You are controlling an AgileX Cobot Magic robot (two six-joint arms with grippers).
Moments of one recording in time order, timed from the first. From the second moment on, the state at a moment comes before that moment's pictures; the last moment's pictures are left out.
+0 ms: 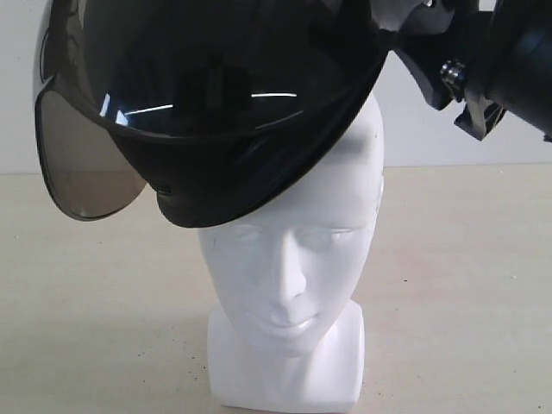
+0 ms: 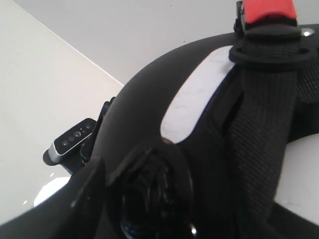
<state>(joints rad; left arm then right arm) -0.09 1.47 -1.25 1.26 -1.12 -1.37 0.68 0.98 -0.62 -0.11 -0.62 1.08</state>
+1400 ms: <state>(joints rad) -0.17 1.52 -1.27 1.22 -1.06 -1.36 0.68 0.95 -0.62 -0.06 -0.48 1.03</state>
